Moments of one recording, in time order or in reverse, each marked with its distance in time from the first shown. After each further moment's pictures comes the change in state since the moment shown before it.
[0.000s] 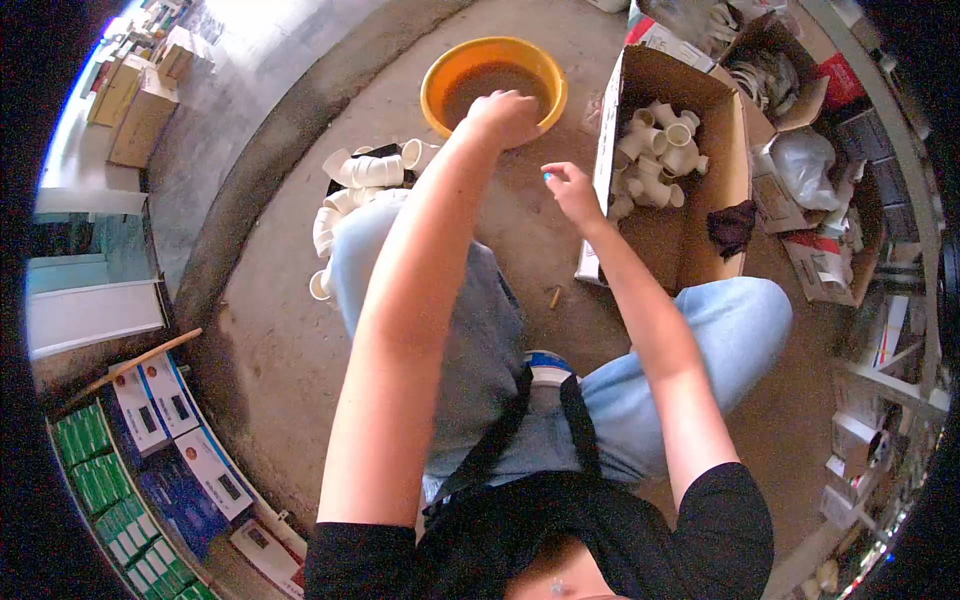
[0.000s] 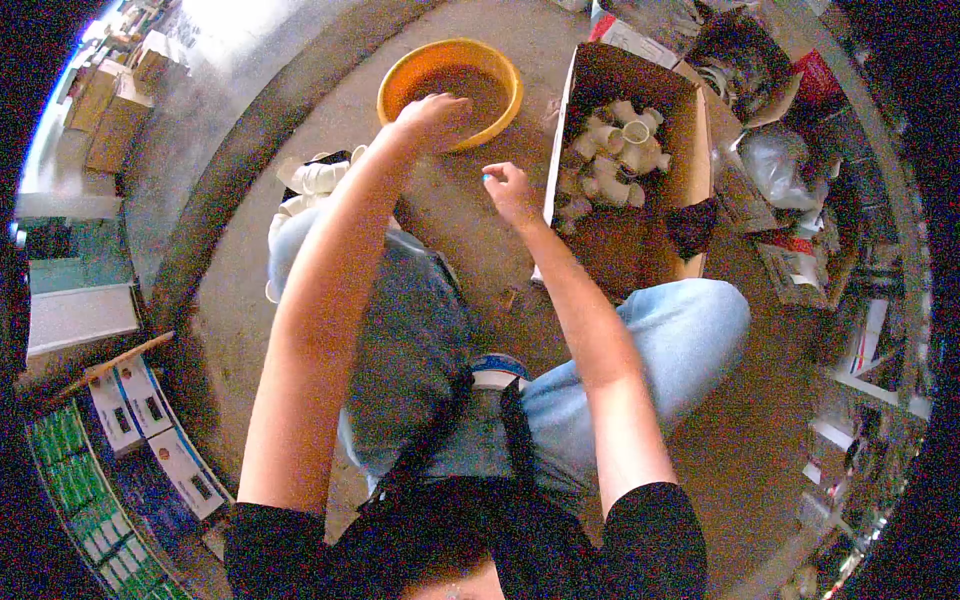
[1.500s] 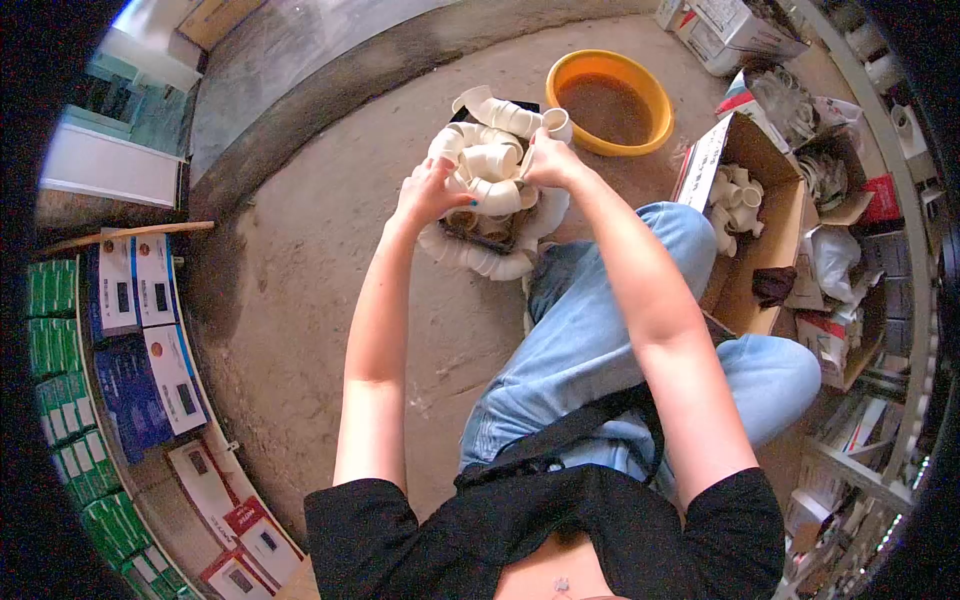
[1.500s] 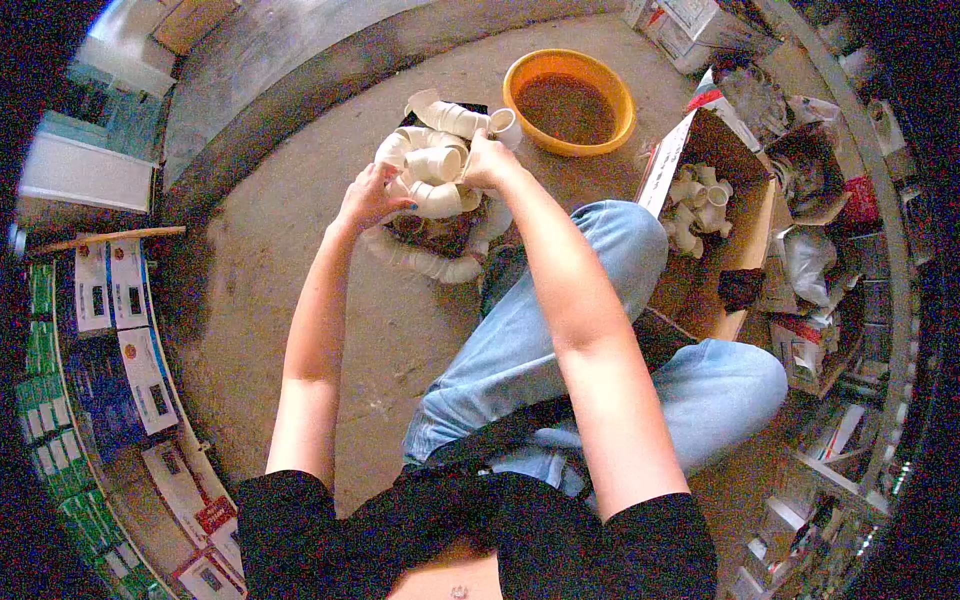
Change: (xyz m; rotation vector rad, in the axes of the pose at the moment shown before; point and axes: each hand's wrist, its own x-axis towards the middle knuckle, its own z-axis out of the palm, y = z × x) left_hand -0.307 -0.166 0.109 -0.345 0.392 -0.500; right_hand -0.017 -0.127 0.209 -0.895 -0.601 -0.141
